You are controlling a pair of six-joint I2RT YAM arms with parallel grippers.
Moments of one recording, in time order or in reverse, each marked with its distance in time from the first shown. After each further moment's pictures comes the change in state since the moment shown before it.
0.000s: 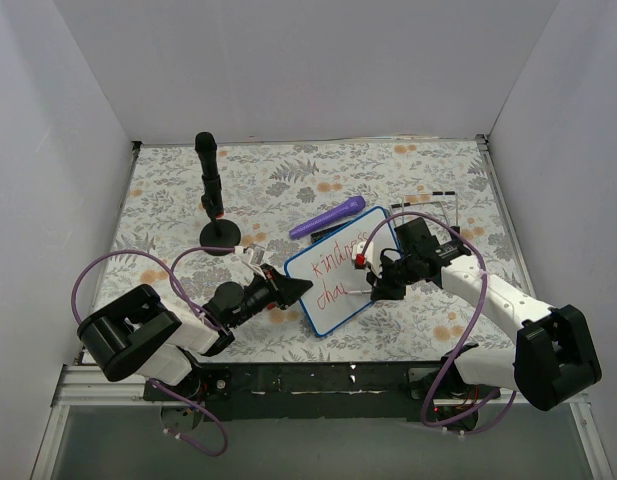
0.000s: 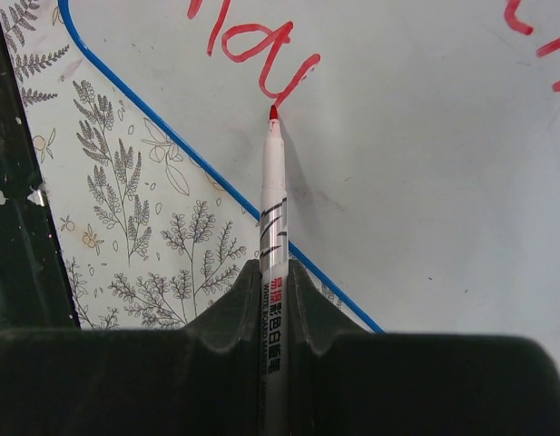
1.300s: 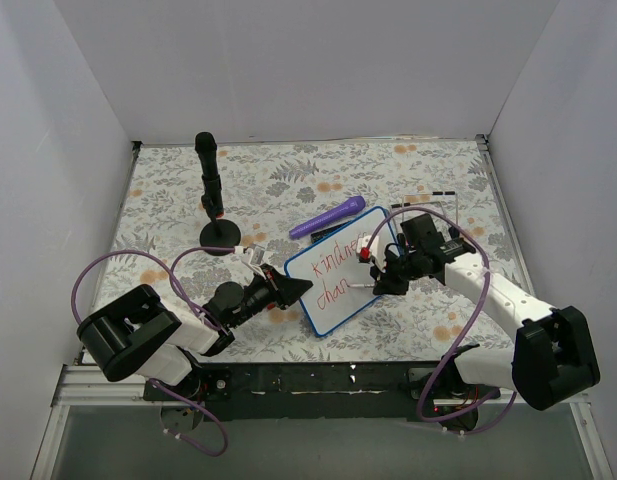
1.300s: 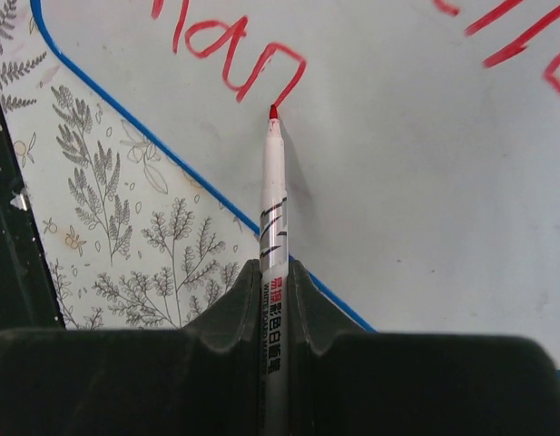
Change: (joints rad) left arm 0.000 -0.001 0.000 -0.001 0.000 0.000; right arm -0.051 0.002 0.024 0.019 -0.017 0.000
